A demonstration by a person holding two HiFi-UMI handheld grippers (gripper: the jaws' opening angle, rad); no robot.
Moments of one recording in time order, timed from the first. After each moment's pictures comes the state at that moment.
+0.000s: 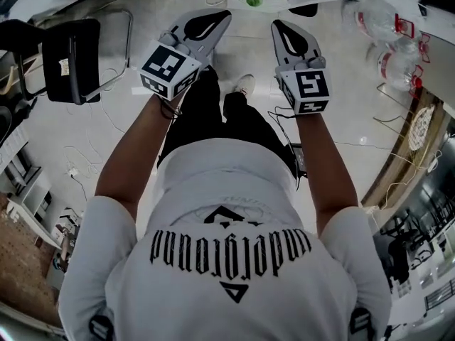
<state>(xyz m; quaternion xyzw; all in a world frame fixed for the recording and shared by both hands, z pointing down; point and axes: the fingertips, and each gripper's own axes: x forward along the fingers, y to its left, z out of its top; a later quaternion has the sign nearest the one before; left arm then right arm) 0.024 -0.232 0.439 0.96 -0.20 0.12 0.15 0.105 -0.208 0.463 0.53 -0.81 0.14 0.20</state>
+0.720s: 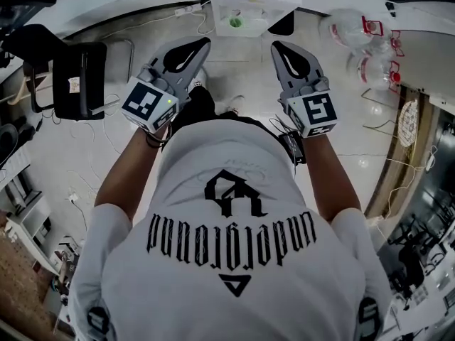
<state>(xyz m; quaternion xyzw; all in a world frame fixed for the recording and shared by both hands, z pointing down) -0.002 -0.152 0.284 0.97 -0.20 0.06 0.09 0.120 -0.125 0.308 0.52 -0.83 0.08 0.16</state>
